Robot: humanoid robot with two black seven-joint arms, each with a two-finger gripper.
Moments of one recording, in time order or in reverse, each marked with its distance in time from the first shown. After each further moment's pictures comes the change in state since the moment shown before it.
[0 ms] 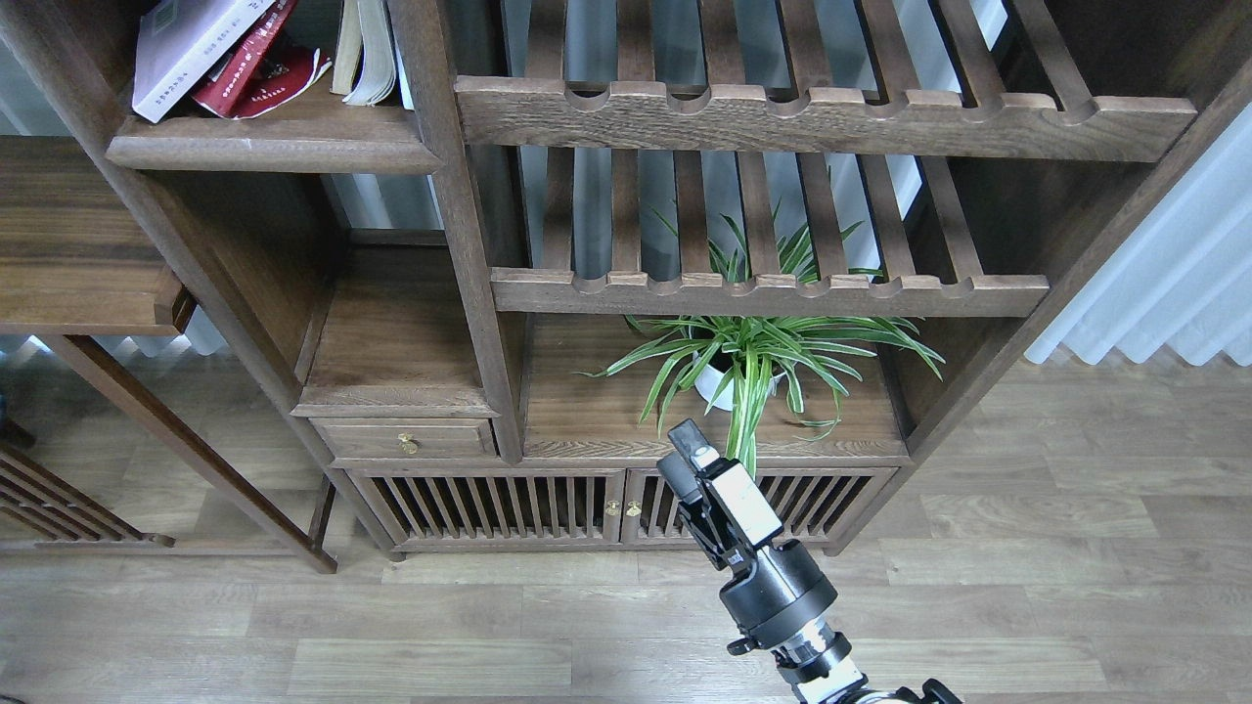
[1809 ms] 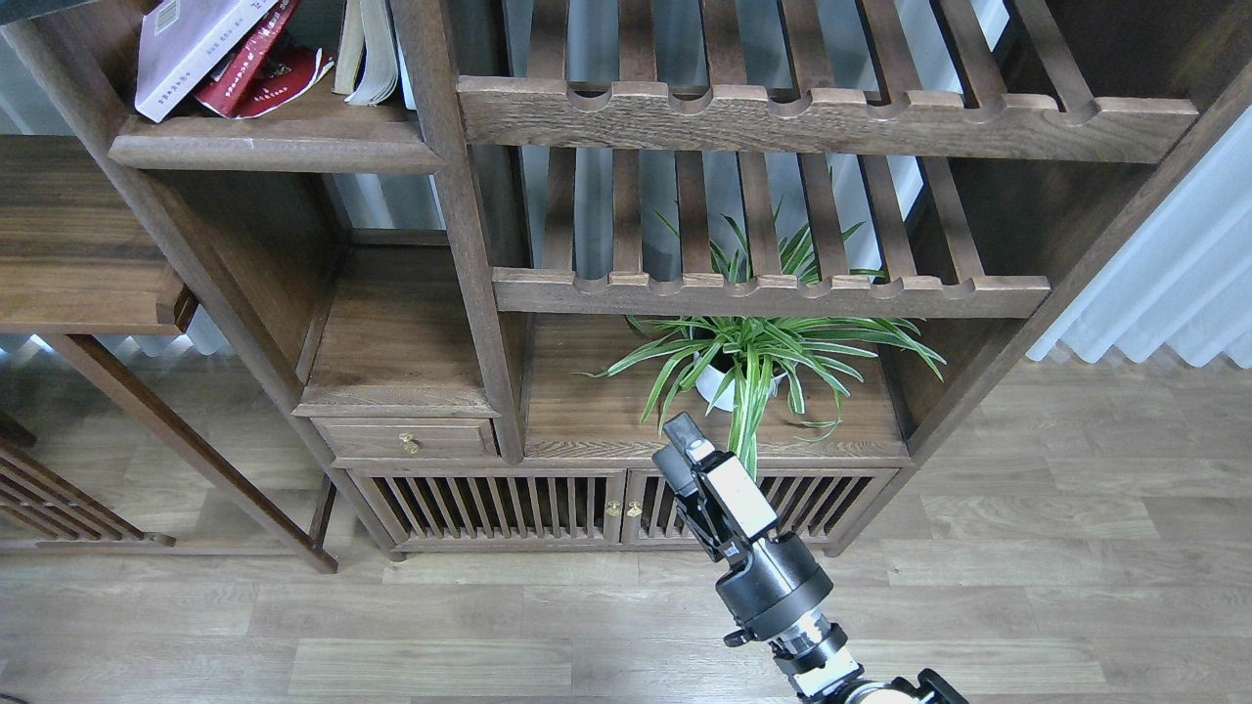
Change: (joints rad) left arm 0.374 0.550 -0.047 -0.614 -0.627 0.000 0.323; right arm 0.025 0.000 -0.007 -0.012 0.001 0.000 0.003
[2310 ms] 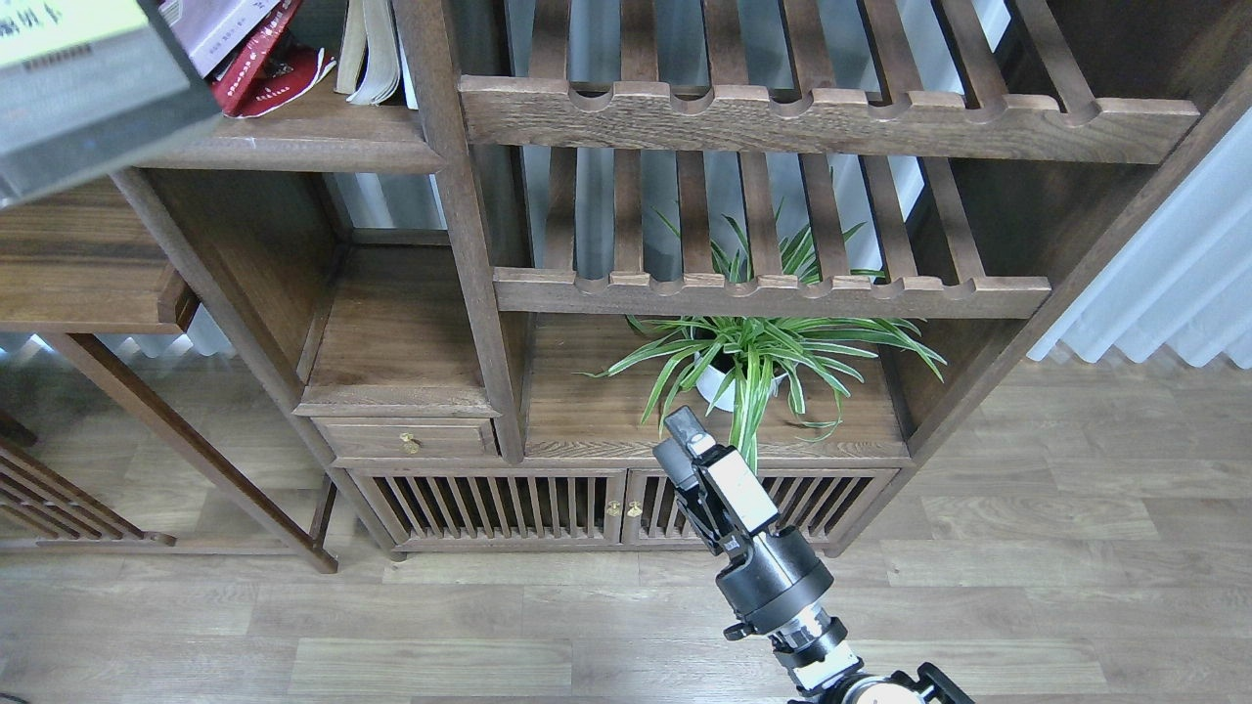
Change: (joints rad) left arm 0.356 0.186 -0.005 -0.215 -0.496 0.000 -0.116; right arm 0.009 0.000 0.001 0.000 0.000 0.000 0.002
